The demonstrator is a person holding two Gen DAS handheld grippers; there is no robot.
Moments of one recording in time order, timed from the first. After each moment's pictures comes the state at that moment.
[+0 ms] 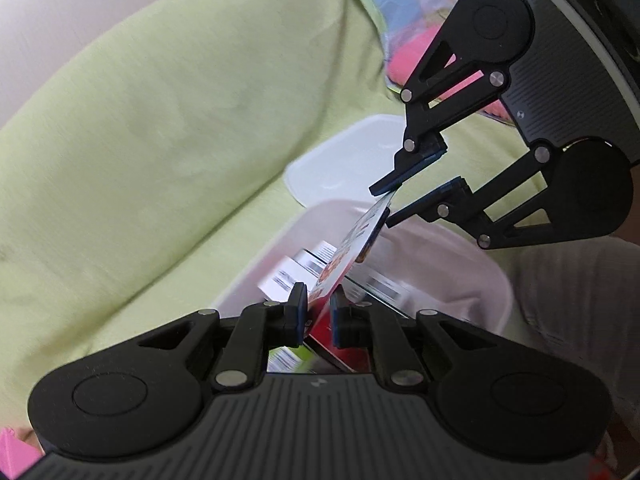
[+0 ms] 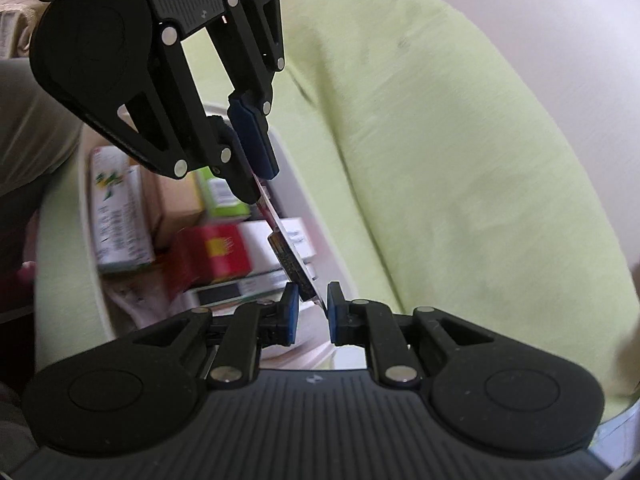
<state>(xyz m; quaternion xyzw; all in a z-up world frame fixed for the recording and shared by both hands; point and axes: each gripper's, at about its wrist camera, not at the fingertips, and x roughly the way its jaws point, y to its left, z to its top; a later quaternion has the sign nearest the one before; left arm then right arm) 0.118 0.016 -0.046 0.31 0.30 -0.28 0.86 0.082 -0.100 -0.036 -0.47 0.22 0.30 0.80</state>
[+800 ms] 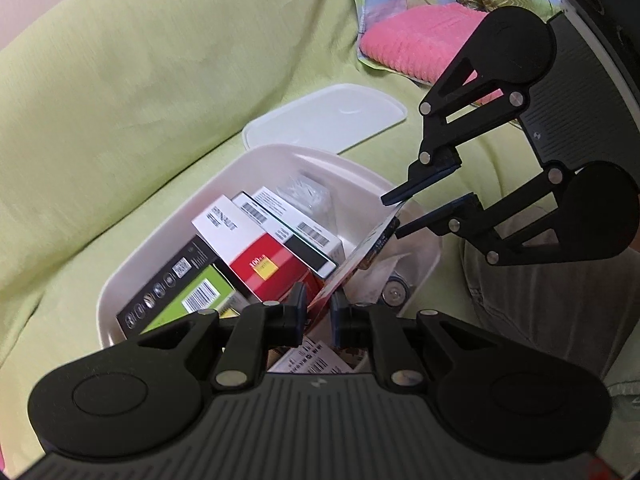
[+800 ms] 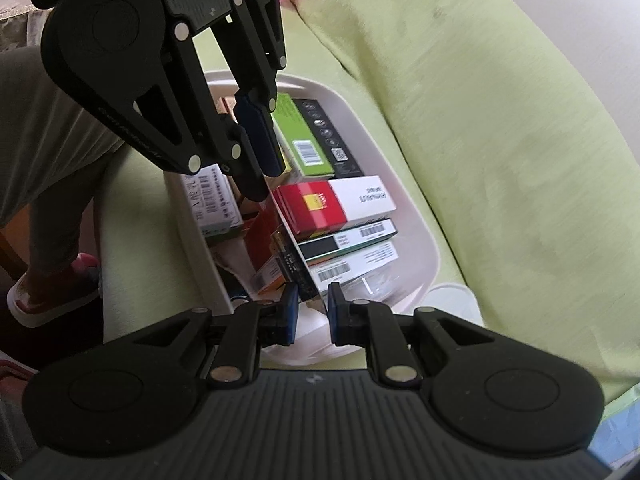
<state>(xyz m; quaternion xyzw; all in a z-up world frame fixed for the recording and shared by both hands) 0.076 0.025 -0.073 0.26 0.36 -0.30 0.84 0.038 -0.103 -0.066 -0.45 0.28 0.32 0.78</state>
